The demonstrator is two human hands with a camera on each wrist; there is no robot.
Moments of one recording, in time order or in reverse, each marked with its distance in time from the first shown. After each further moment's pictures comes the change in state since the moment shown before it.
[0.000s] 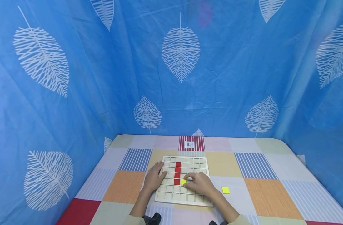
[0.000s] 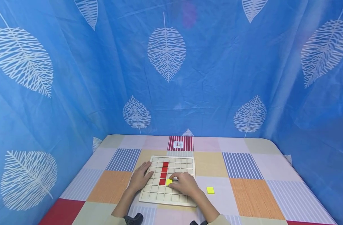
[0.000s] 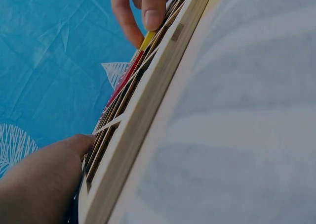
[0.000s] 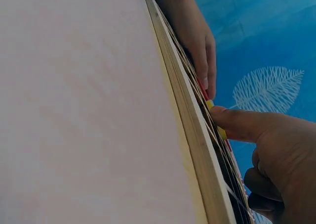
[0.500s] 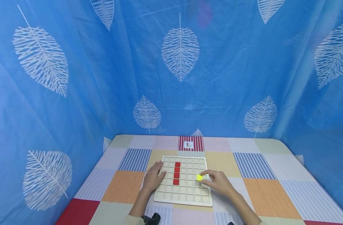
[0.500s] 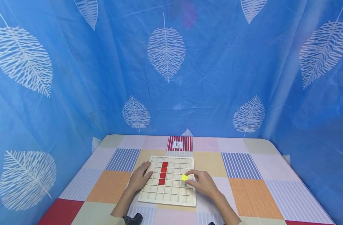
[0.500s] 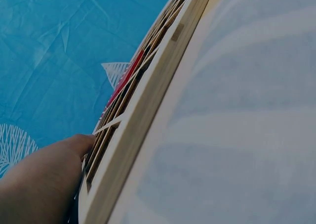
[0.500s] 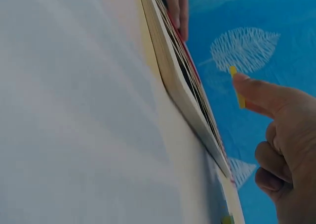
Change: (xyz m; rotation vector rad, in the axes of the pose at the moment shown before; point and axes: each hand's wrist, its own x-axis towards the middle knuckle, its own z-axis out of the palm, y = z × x) left_hand 0.001 -0.001 -0.002 0.011 -0.031 -0.020; right_hand -0.033 0.035 -0.047 0.154 0.091 0.042
